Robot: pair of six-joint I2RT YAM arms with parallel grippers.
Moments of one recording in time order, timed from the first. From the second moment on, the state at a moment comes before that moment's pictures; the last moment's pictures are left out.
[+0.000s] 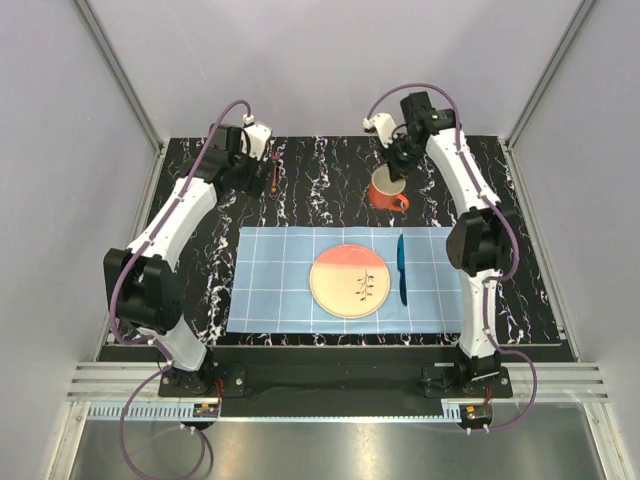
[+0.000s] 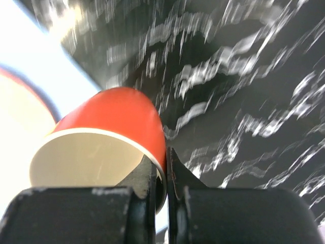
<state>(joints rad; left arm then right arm) -0.24 1.66 1.51 -0.56 -0.02 0.31 0.26 2.25 2.37 -1.17 -0.25 -0.58</state>
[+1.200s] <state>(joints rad) -0.24 1.62 1.47 -0.58 0.04 0.34 -0.03 1.81 1.43 -0.82 -0.20 -0.81</state>
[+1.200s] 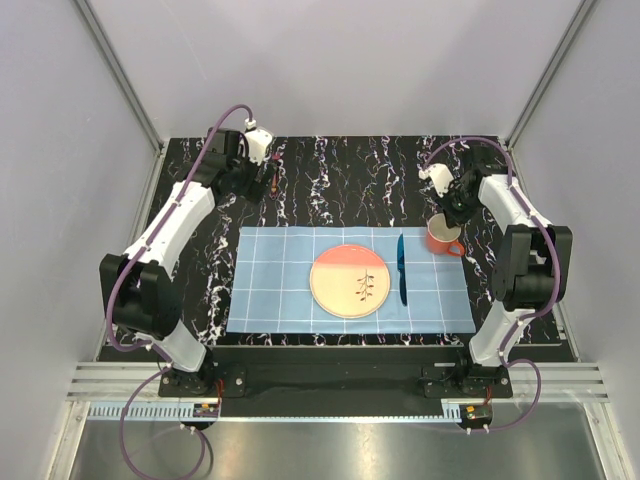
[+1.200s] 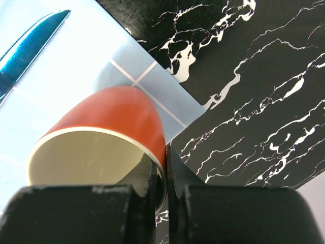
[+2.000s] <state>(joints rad) -0.25 1.62 1.49 -0.60 0.04 0.34 -0.03 1.85 1.42 -0.77 -0.19 -0.81</state>
